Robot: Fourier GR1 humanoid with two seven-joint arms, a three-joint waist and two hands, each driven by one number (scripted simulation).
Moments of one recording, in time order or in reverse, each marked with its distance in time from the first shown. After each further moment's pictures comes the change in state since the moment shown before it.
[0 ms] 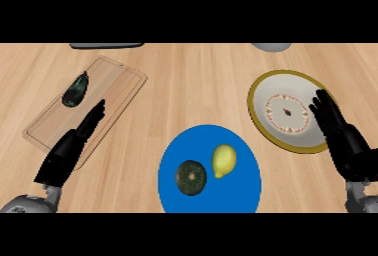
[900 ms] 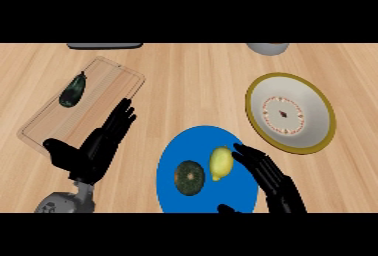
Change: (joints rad) left arm -0.018 -0.238 0.023 0.002 0.252 -0.026 0.058; right arm 0.148 0.106 0.507 -0.315 0.875 -0.380 0.106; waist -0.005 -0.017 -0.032
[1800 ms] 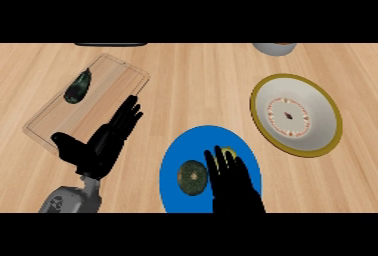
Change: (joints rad) left arm -0.038 -0.029 -0.001 0.031 0.003 -0.017 0.006; right arm -0.160 0.267 0.210 -0.088 0.538 0.706 0.946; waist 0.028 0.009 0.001
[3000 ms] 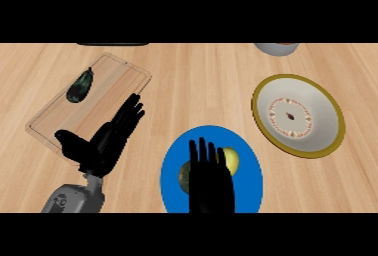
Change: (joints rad) left arm -0.013 -0.029 0.017 0.012 -0.020 -0.015 0.008; right arm -0.239 0.081 -0.012 0.309 -0.236 0.033 0.171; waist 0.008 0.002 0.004
